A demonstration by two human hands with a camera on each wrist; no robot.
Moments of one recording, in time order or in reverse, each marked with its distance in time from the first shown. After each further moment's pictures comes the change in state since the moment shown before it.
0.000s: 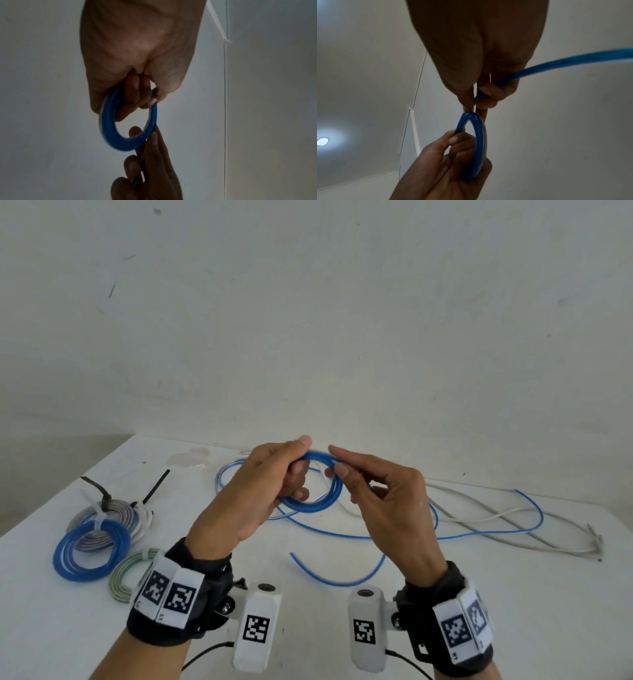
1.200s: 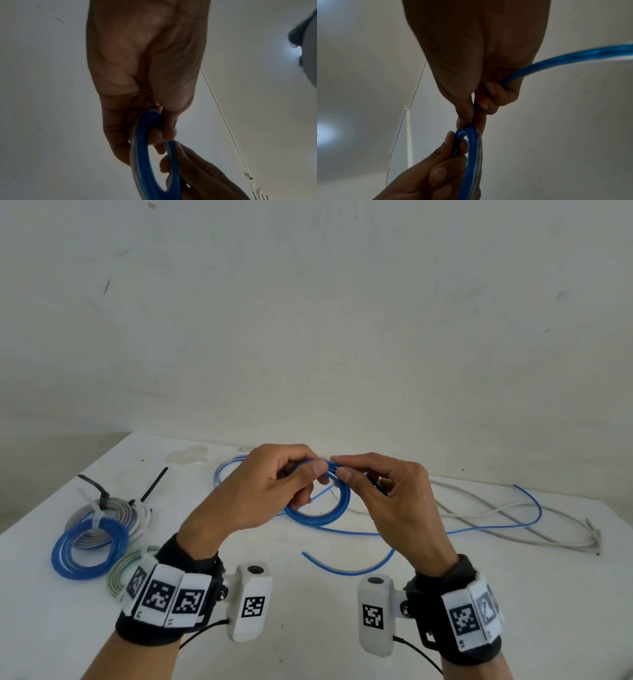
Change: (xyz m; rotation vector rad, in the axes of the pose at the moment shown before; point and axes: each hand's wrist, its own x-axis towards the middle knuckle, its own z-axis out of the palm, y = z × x) left_hand -0.003 -0.006 -0.015 0.512 -0.224 0.294; right_hand 0.004 0.007 -0.014 -0.113 -0.095 -0.007
